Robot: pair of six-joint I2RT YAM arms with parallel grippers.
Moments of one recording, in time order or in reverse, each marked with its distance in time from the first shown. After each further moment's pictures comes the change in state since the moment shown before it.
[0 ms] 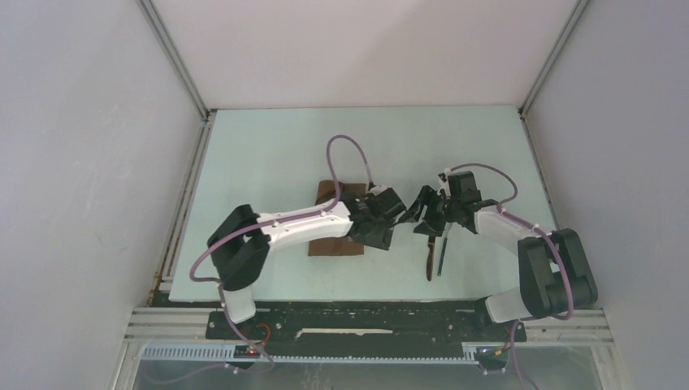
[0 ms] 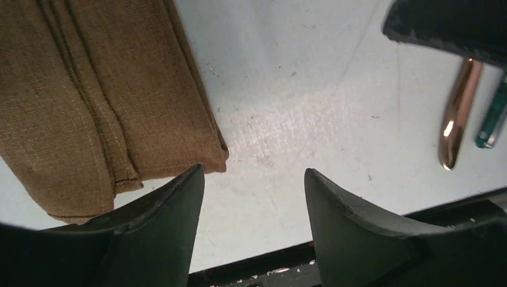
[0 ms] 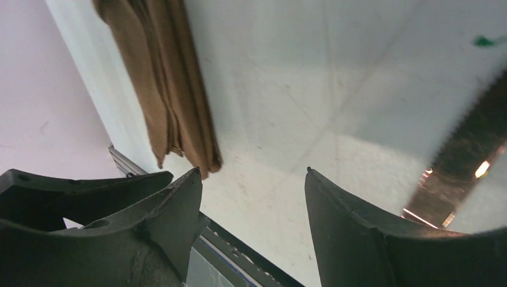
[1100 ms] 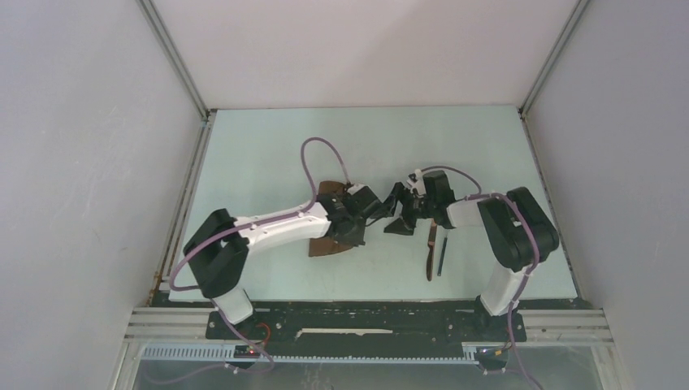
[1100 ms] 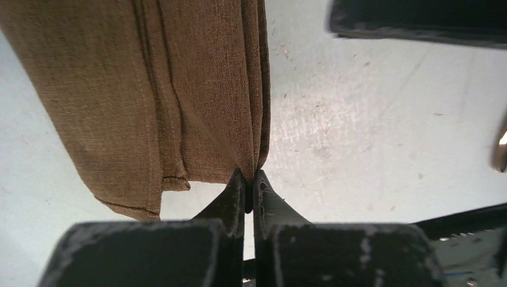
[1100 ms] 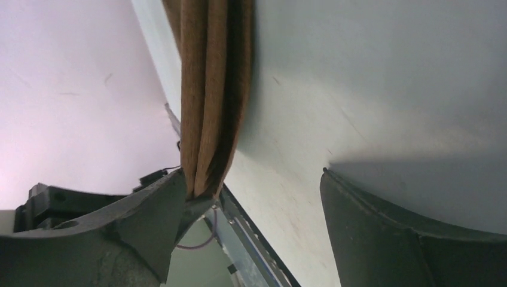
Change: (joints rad) left arm 0.051 -0.055 -0.130 0.003 -0.006 0.011; right arm 0.093 0.320 0.019 0.389 -0.233 0.165
